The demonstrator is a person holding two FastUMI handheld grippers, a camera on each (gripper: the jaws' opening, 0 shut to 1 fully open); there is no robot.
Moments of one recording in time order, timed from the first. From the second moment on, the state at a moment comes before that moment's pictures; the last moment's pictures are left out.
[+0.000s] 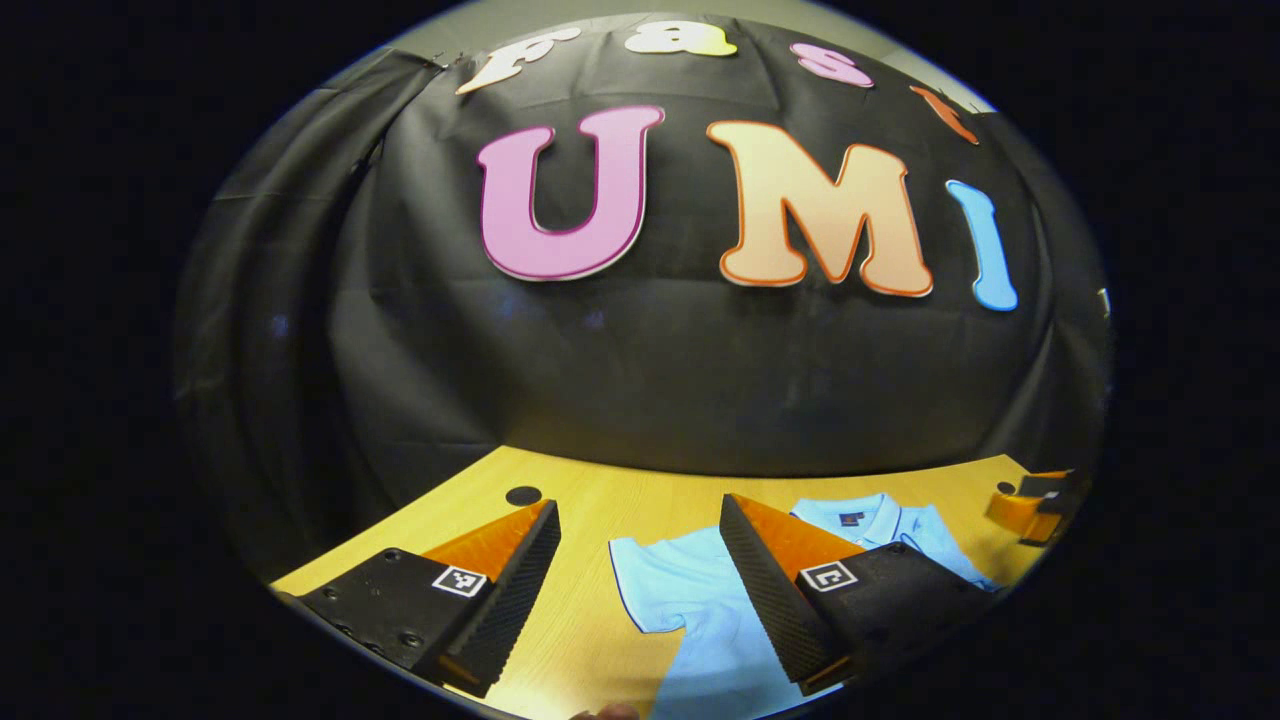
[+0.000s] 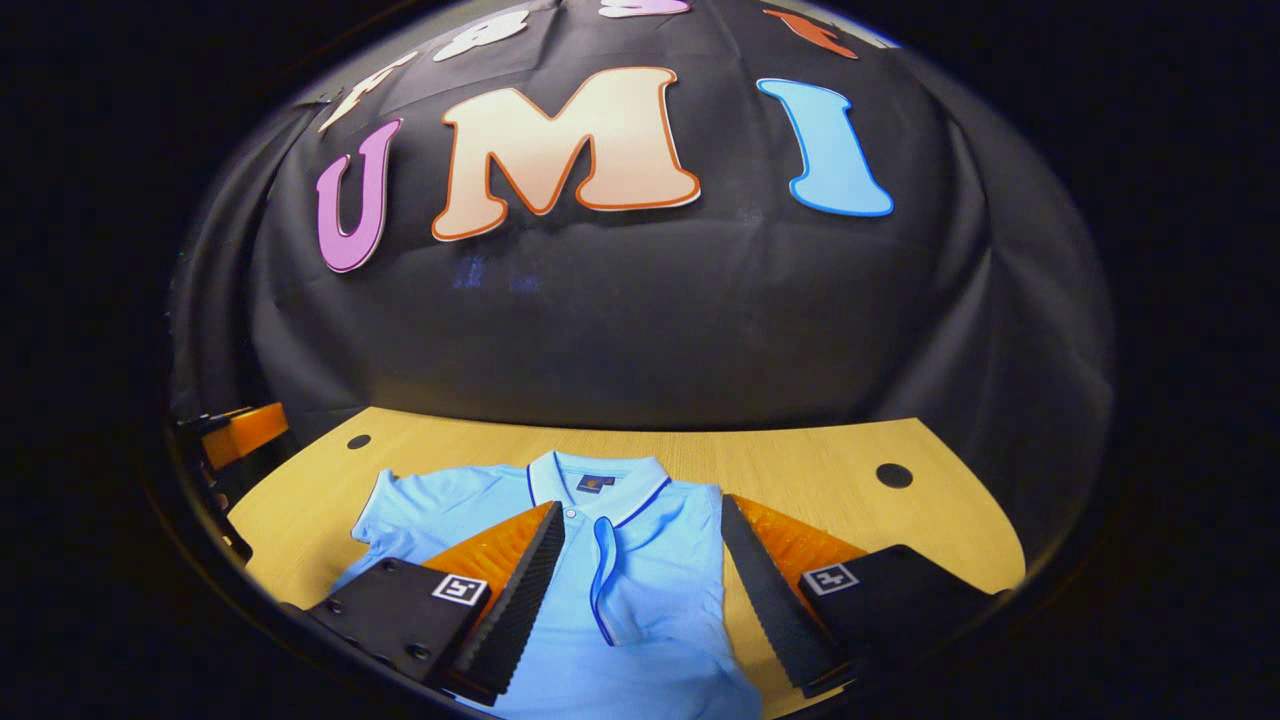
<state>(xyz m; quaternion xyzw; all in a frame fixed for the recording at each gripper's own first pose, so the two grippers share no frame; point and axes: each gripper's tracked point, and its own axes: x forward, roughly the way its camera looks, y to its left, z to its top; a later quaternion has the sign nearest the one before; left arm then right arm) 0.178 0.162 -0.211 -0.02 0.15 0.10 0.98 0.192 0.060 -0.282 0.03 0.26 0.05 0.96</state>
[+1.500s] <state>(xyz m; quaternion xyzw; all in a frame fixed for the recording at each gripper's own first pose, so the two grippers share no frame) 0.224 0.139 -0.373 -0.08 0.33 0.05 0.94 0.123 0.029 -0.311 0.01 0.30 0.03 0.95</state>
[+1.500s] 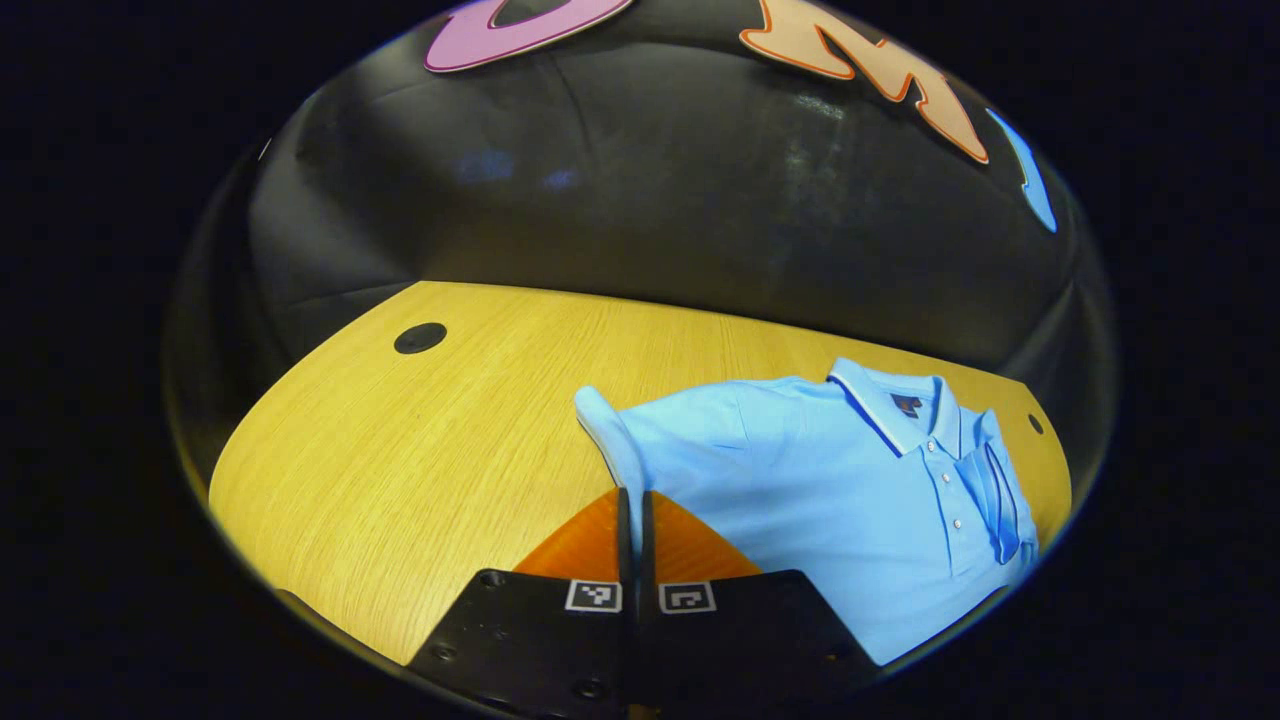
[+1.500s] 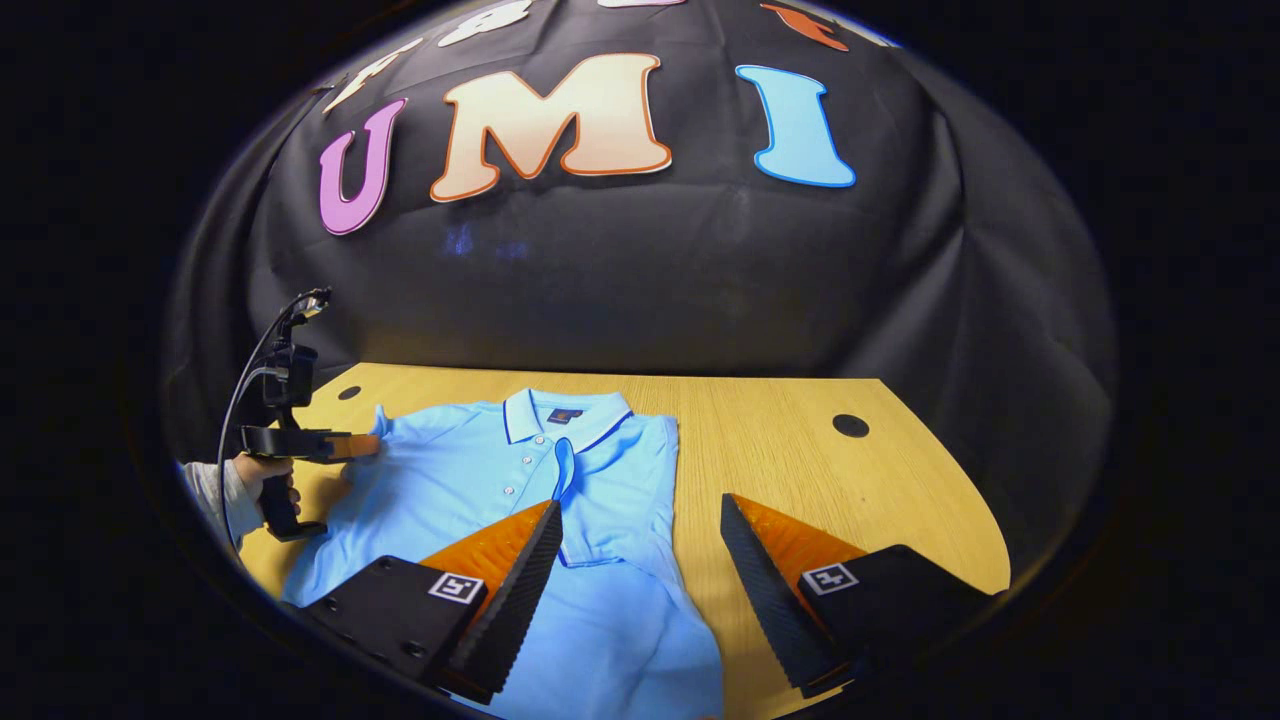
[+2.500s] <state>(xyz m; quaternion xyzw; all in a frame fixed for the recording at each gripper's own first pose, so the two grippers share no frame) 0.213 -0.024 -0.336 -0.08 0.33 -0.10 0.94 0.107 -0.003 -0.278 0.01 0.26 0.00 0.97</state>
